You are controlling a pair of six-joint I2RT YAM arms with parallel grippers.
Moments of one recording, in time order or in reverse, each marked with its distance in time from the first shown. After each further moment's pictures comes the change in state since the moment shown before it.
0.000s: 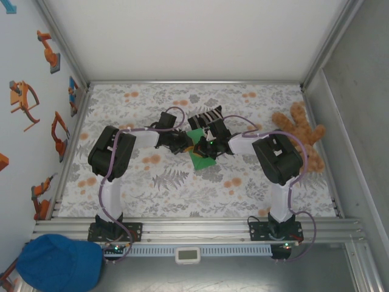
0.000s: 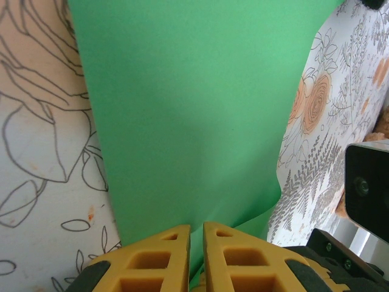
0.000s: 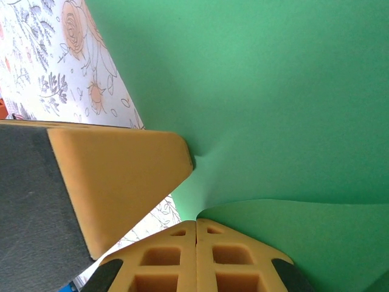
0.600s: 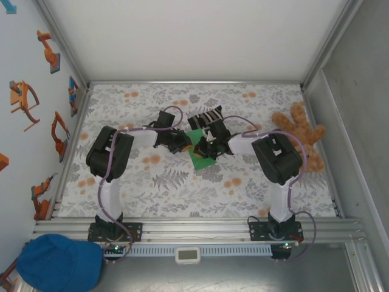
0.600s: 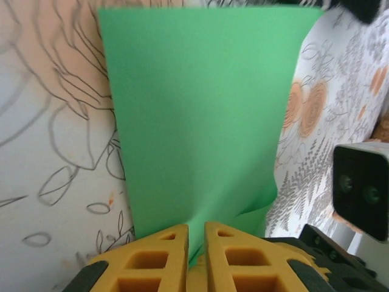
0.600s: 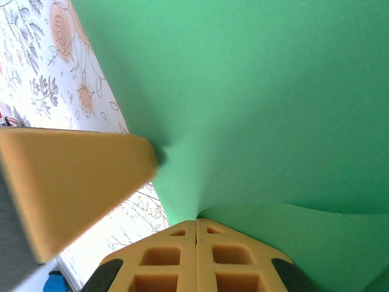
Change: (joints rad) left arm 0.023 -0.042 -0.001 -0.035 -0.015 -0.010; right arm 0.000 0.007 0.000 -0.003 0.011 0.000
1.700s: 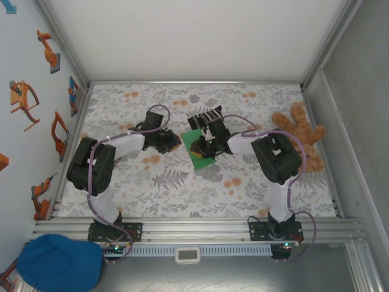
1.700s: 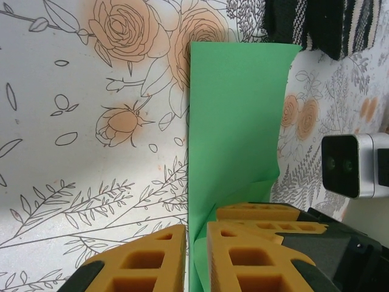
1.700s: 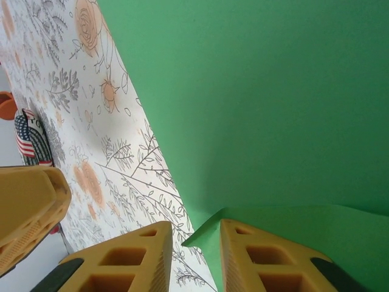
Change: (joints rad) left arm 0.042 -0.212 -0.146 -0.056 -0.120 -0.003; right arm 0.001 0.009 0.016 0.012 -0.038 -0.001
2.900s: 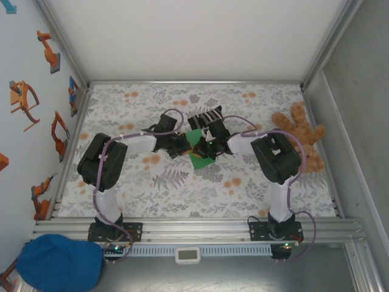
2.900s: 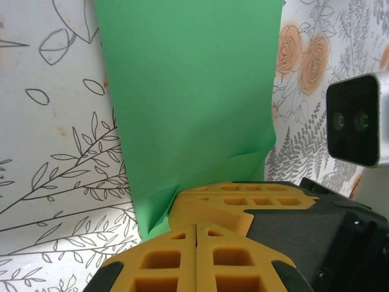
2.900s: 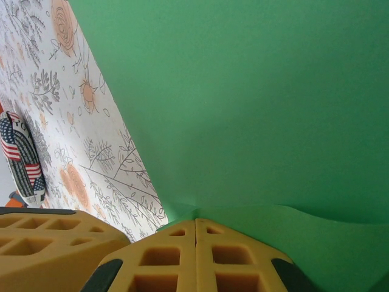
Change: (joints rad) left arm -0.112 0.095 0.057 0.015 0.027 -0.032; right arm 0.000 0.005 -0.002 -0.020 0.020 -0.008
